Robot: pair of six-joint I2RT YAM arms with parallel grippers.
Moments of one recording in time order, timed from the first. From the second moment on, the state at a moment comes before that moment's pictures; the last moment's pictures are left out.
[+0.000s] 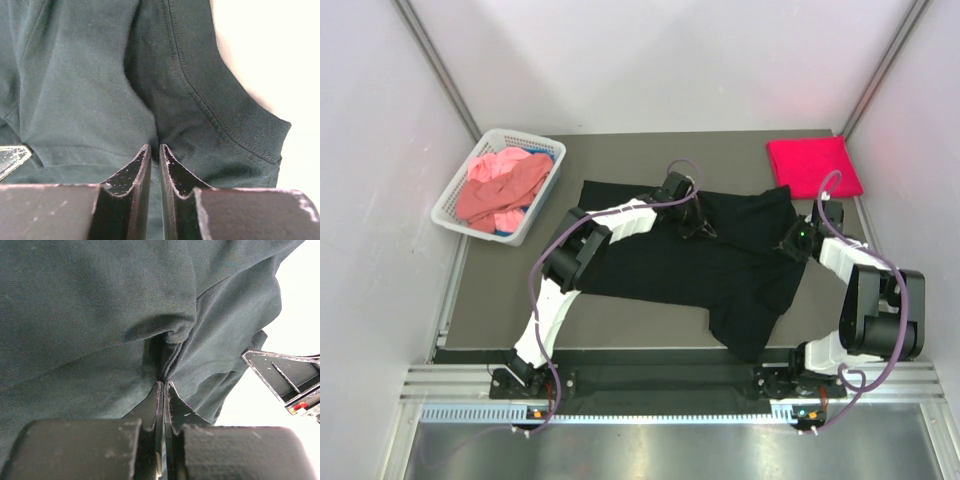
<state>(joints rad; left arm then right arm) -0.68 2.33 1.73 -0.15 0.41 -1.00 -0.14 1.47 0.73 -0.16 -0.17 0.50</state>
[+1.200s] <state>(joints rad) -0.69 2.33 1.77 -0.32 0.38 -0.89 -0.11 1.05 0.53 -0.35 -0.04 0.81</state>
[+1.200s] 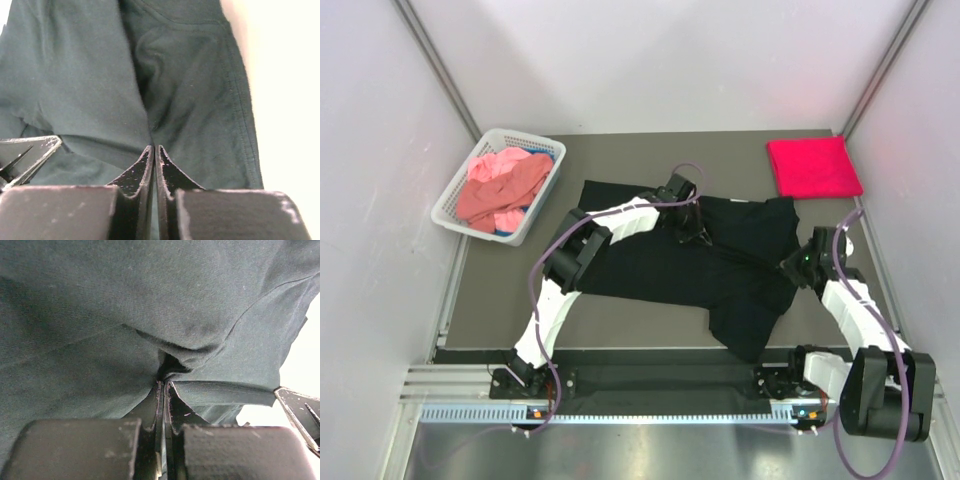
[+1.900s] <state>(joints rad) -0.42 2.24 1.79 -0.35 0.40 -0.75 -0.30 1.55 0.91 -0.11 -0.37 0.45</state>
